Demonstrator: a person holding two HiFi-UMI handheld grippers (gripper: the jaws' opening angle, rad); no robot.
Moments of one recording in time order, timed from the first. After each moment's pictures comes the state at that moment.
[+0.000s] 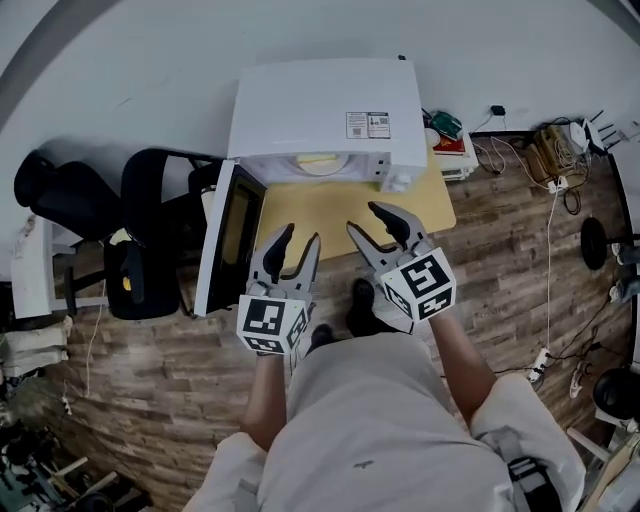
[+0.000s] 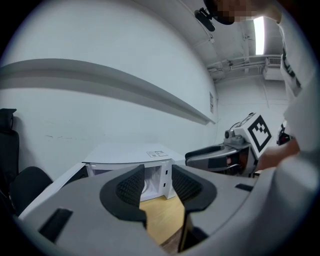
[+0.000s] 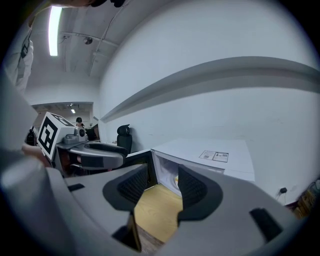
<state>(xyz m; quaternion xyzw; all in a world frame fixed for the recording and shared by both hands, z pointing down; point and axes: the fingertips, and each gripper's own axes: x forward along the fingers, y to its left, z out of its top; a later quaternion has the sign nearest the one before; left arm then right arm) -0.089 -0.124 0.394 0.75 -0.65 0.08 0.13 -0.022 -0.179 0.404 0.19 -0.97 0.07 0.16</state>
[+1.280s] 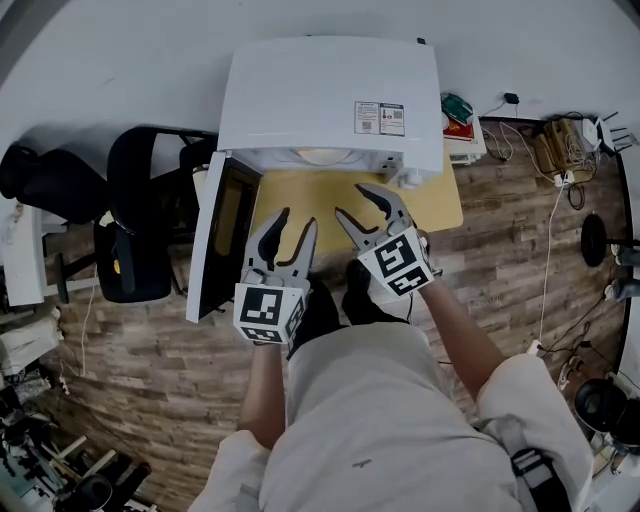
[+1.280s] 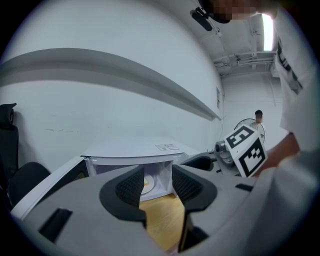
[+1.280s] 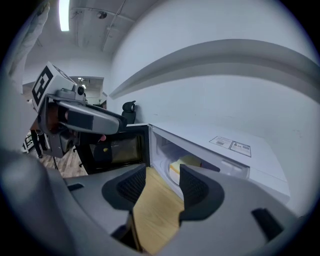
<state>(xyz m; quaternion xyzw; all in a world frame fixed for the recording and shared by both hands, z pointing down) -0.119 -0.170 0.430 0.73 -0.66 0.09 0.16 -0.075 -0.224 0.491 0.14 -0.96 0.00 0.26</state>
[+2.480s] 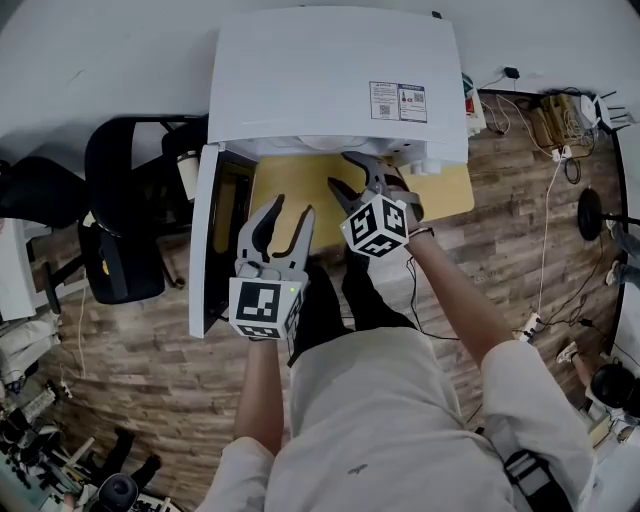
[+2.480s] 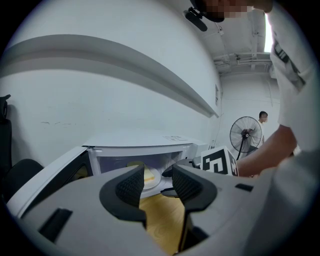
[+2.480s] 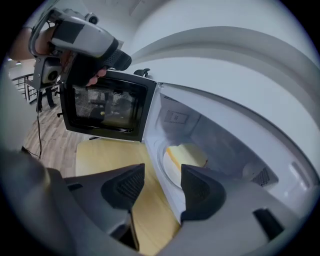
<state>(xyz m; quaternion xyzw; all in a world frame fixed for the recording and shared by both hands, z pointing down) -0.159 -0.185 0.471 0.74 -0.64 0.10 0.17 -0.134 -0.264 0.597 0.12 -0.91 -0.15 0.37</state>
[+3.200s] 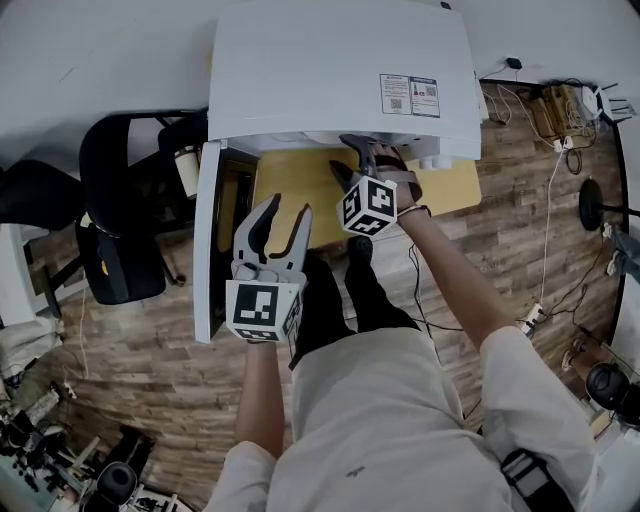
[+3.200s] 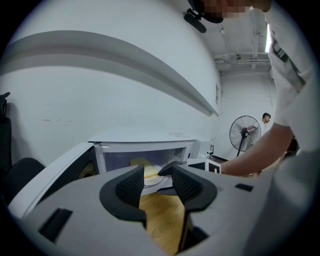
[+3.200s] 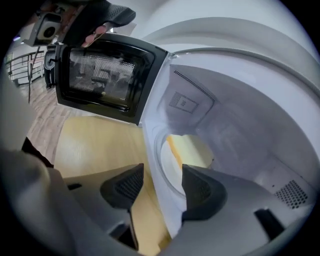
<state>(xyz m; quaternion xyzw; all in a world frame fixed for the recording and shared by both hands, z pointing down) -0.177 -0.180 0.483 0.74 -0.64 0.11 0.18 -0.155 -0.290 0.646 0.12 -0.87 -0.22 0.43</state>
